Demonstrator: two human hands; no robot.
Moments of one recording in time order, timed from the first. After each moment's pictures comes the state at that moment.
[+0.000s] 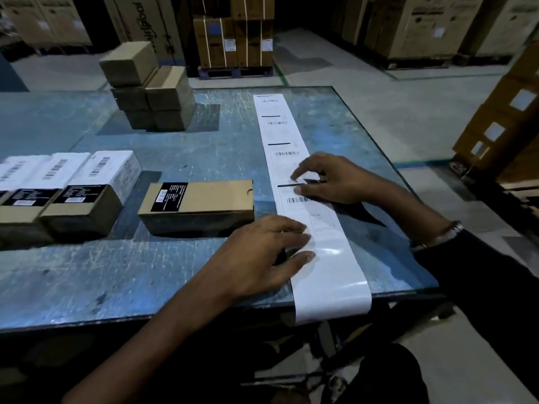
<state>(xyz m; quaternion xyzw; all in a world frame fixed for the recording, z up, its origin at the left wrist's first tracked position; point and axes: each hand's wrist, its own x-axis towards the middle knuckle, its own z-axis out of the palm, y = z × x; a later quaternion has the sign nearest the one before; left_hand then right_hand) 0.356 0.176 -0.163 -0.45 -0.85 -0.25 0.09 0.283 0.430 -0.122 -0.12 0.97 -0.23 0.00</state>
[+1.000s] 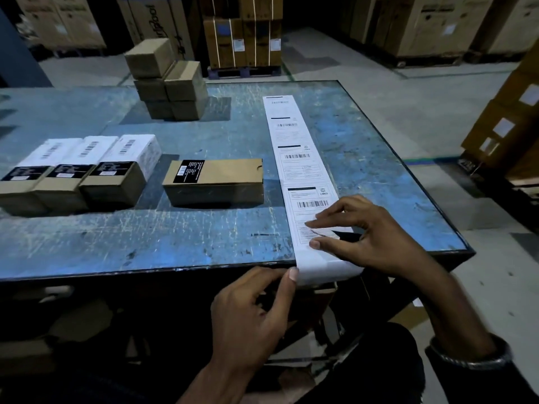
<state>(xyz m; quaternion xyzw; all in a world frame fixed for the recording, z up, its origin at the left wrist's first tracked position) 0.498 0.155 -0.205 -0.17 -0.83 -0.49 0.18 0.448 0.405 -0.162 -0.16 0.91 -0.36 -0.14</state>
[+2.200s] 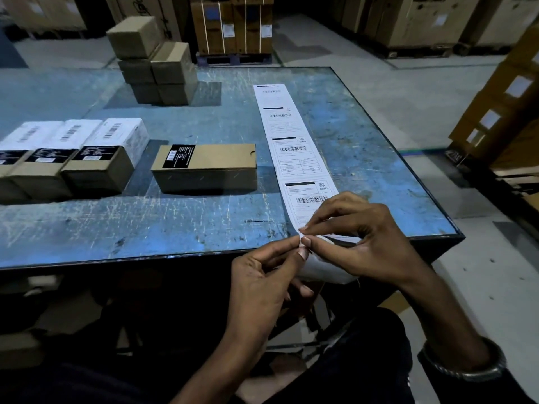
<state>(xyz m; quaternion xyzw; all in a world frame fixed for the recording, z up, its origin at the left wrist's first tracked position) 0.496 0.184 -0.187 -0.02 -0.62 -0.78 -0.09 0.475 0.385 -0.162 -0.23 0.87 -0.38 -0.22</state>
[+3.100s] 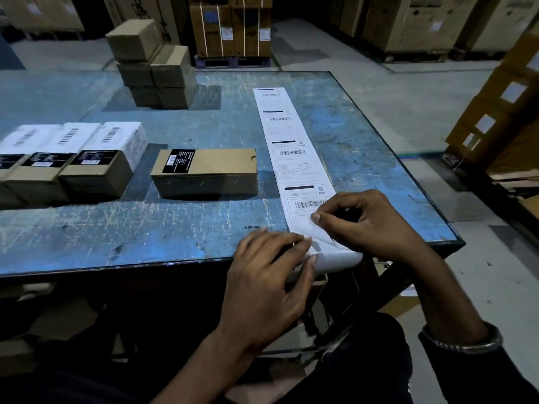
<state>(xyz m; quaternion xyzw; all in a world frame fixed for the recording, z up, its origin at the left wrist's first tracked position) 0.475 0.173 -0.197 -0.32 -0.83 -0.35 0.30 0.455 0.395 -0.141 -0.05 0.87 -0.49 -0.06</state>
